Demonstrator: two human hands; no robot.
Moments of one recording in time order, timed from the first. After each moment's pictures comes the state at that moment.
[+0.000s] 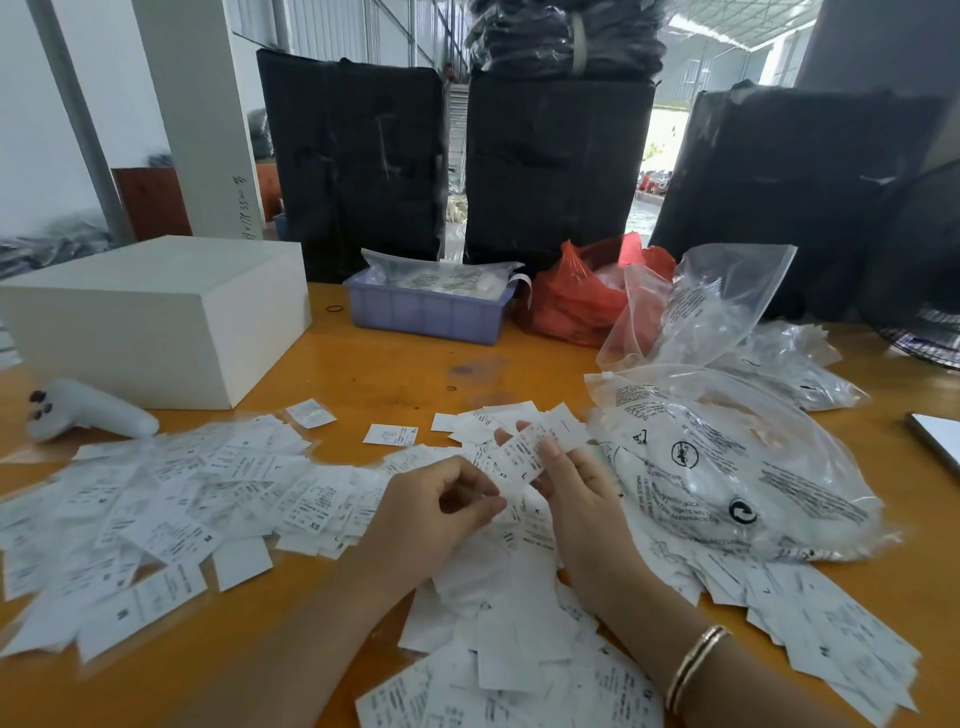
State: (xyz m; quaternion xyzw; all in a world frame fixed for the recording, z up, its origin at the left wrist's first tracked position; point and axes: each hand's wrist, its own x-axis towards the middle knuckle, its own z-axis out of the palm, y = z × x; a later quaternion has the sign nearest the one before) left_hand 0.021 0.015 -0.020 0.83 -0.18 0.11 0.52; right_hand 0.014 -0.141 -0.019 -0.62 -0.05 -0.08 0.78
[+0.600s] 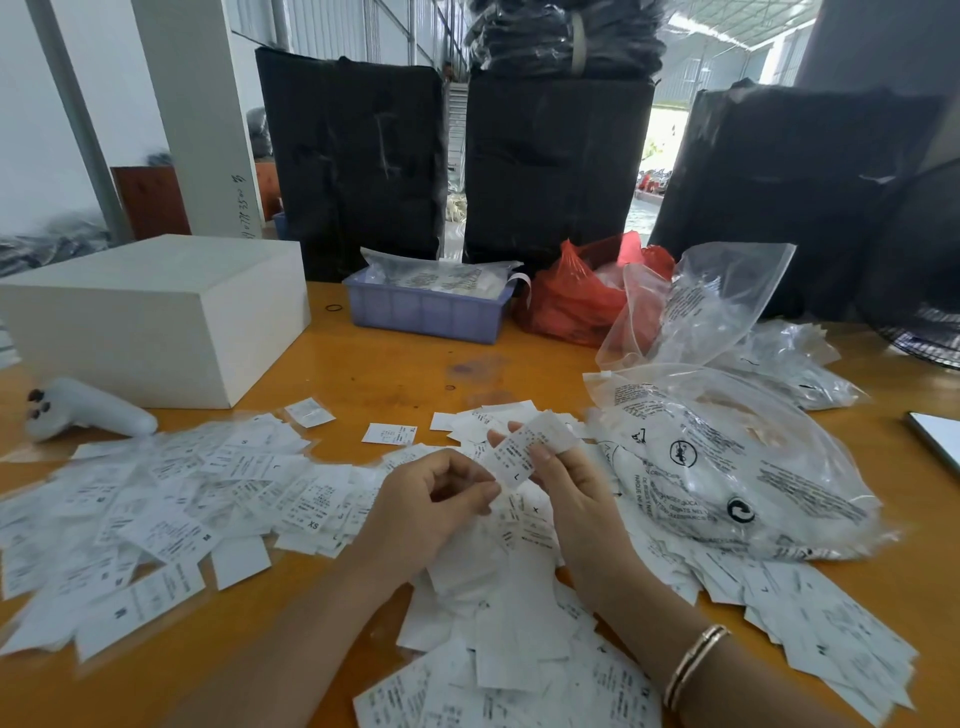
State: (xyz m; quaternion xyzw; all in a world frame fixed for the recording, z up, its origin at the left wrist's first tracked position) left_hand 0.019 0.014 -0.015 0.78 -0.16 0.08 0.59; right_hand 0.010 -0.141 -0.013 -0.65 -0.15 -0.08 0.74
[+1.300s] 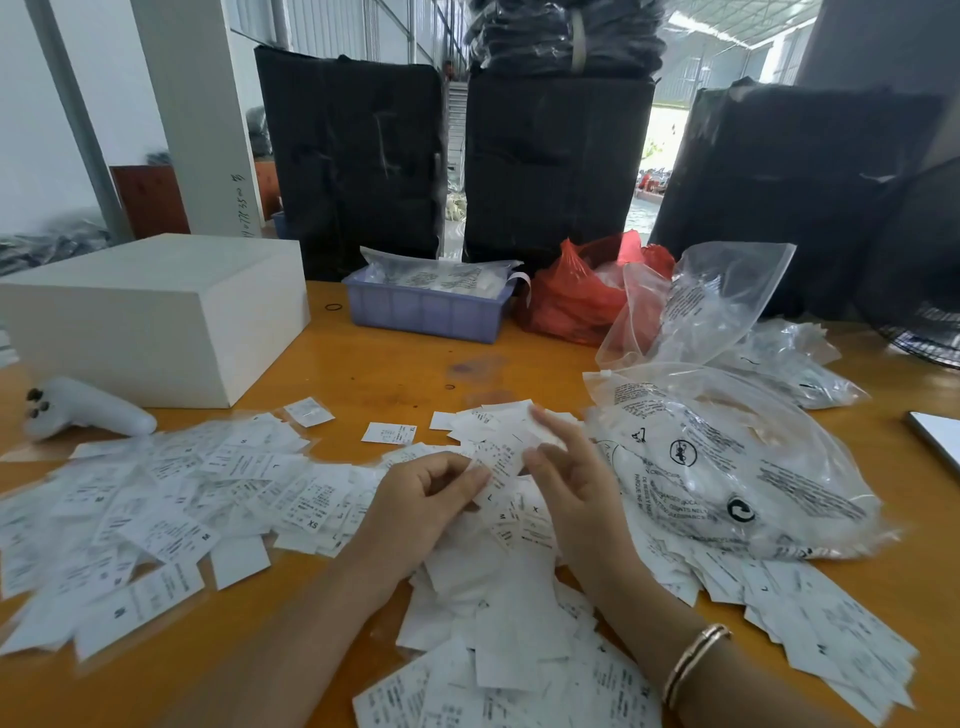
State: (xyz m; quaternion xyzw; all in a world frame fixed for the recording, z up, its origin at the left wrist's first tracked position) left_hand 0.018 0.015 -0.013 0.77 -0.12 0.06 0.63; right_hand 0.010 -0.145 -0.014 -0.73 -0.14 -0.20 0.63
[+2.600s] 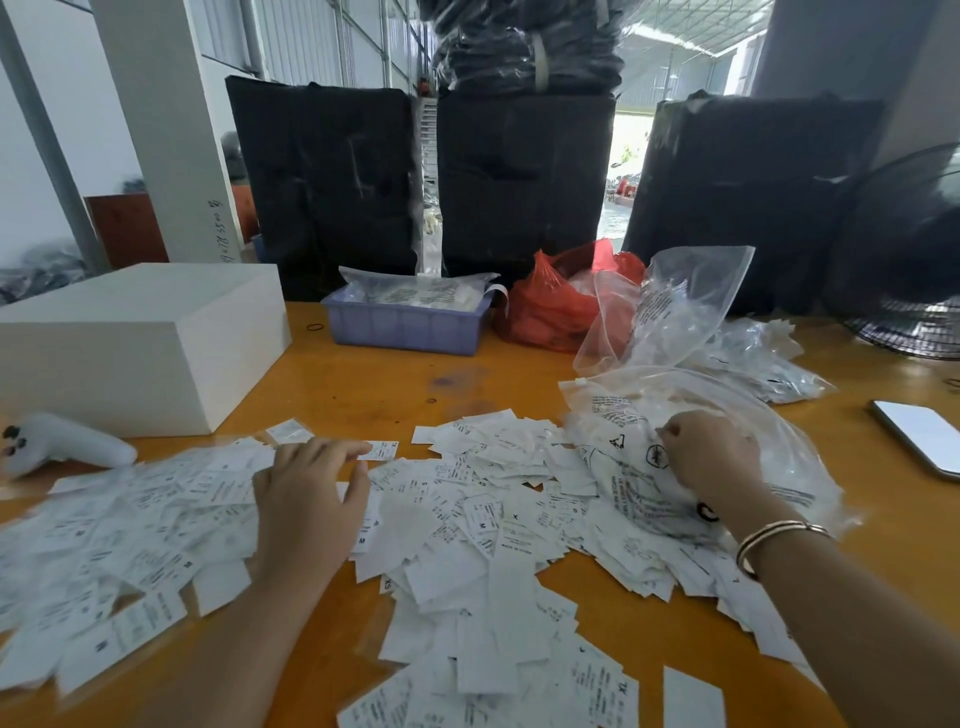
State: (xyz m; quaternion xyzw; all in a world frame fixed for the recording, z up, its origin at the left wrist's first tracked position) left_hand 0.042 0.064 -0.024 0.91 -0.02 0.36 0.20; right_hand 0.060 -0.286 0.019 -0.97 0.20 -0.14 0.09
